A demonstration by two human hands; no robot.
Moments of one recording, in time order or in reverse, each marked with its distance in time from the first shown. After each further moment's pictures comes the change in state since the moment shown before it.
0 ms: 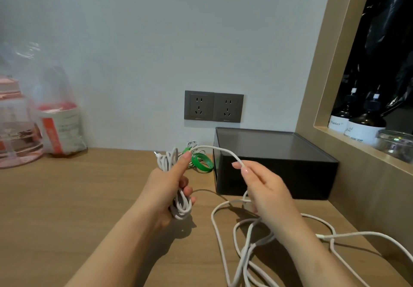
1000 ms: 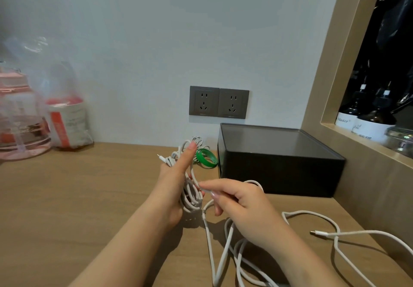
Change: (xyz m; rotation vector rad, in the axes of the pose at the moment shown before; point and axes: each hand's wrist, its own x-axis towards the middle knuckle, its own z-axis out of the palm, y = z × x) left_hand 0.005 -0.007 0.002 -0.014 0.011 -0.019; right_hand -0.010 -0.006 0.025 -0.106 -0.341 -0.155
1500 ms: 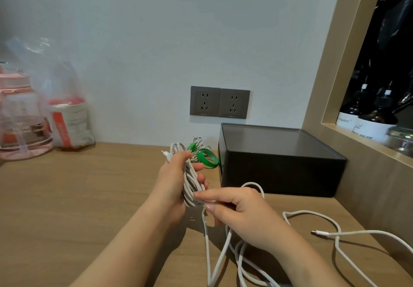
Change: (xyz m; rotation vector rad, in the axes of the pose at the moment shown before) left_hand -0.001 0.001 0.003 -0.149 -0.026 0.013; right_hand -0.001 -0.004 -0.001 -0.026 -0.118 0.033
